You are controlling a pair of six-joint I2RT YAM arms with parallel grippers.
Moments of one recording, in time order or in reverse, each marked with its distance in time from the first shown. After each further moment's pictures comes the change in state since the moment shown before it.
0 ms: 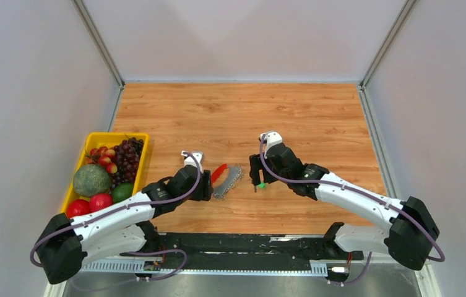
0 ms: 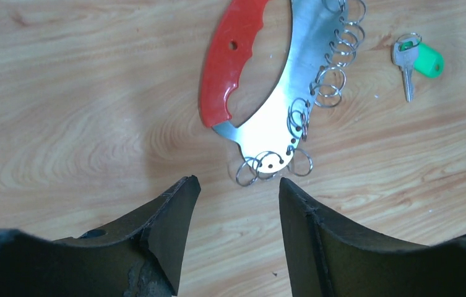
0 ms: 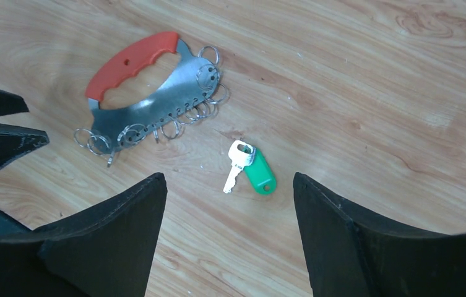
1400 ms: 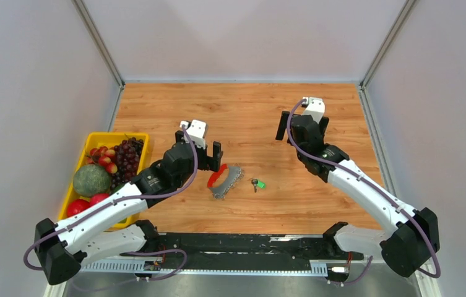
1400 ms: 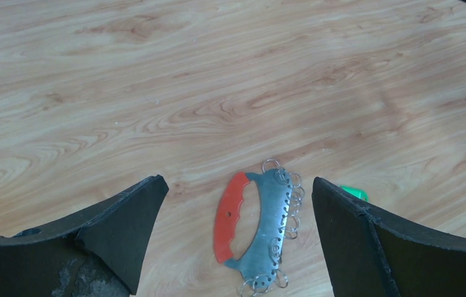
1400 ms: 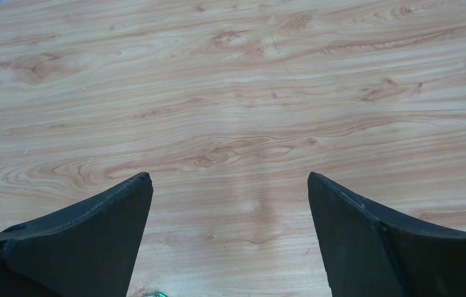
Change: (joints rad) left arm 0.000 -0.030 0.301 0.110 -0.156 0.367; right arm -0.257 -0.029 0.182 0.008 0.423 0.027
